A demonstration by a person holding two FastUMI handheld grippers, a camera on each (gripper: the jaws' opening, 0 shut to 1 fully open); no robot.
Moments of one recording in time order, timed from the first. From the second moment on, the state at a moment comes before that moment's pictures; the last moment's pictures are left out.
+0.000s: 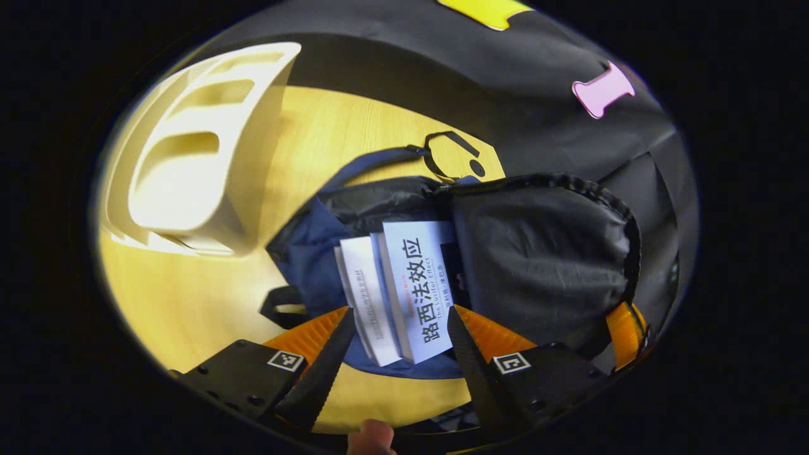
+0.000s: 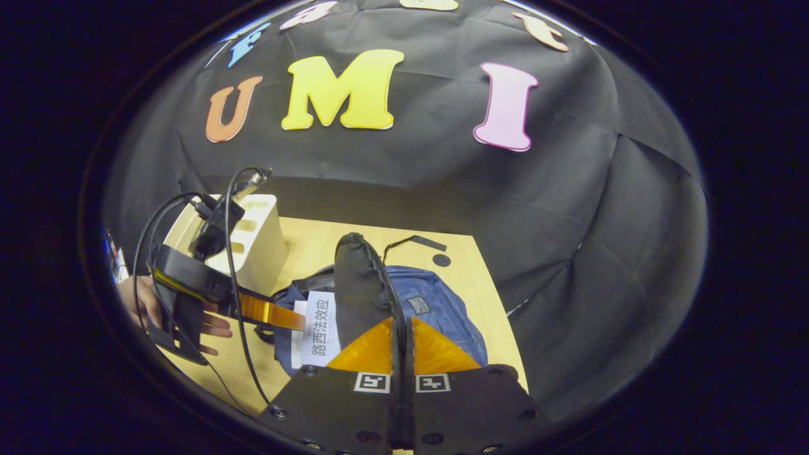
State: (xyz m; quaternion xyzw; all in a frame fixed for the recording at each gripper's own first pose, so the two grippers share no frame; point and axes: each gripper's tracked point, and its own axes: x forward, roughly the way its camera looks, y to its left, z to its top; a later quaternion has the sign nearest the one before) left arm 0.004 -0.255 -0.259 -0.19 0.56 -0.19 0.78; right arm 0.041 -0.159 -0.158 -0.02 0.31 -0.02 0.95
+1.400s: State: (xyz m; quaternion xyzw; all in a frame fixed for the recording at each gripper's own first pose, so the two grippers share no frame) left arm -0.003 0.038 -0.072 -0.14 0.26 -0.02 0.95; right arm 0.019 0.059 -0.287 0.02 0.38 0.10 0.92
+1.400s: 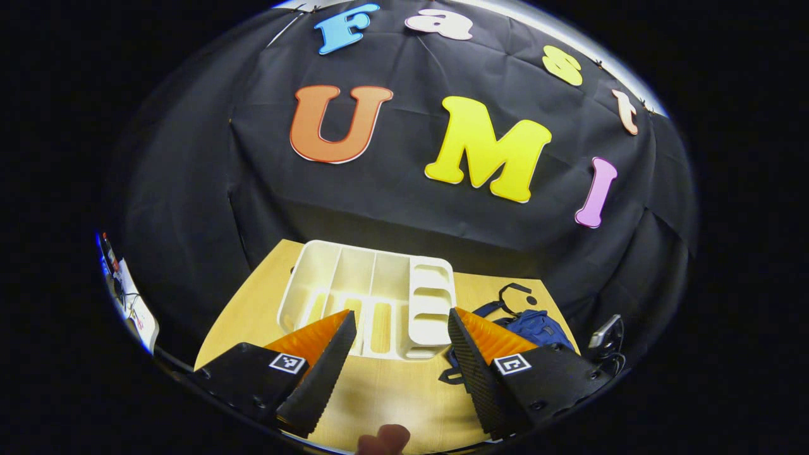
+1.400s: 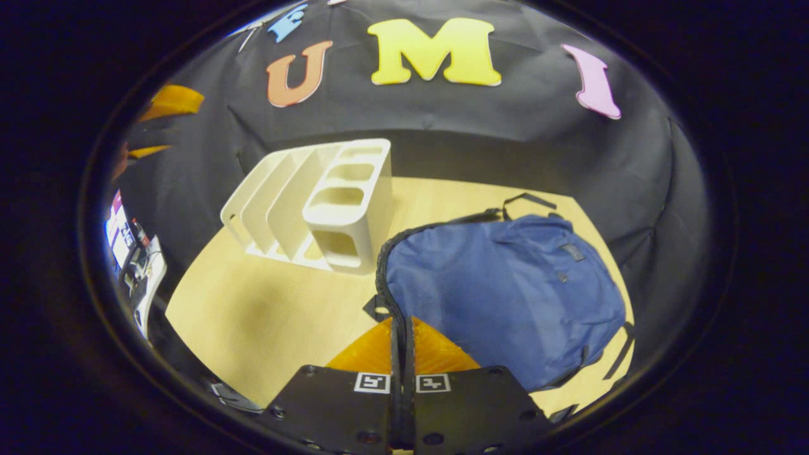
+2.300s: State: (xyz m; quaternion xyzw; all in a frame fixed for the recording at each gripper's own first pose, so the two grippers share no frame) left arm 0.016 0.046 -0.016 -0.11 0.17 -0.02 0.98; right arm 0.063 0.051 -0.144 0.10 0.25 0.06 0.96
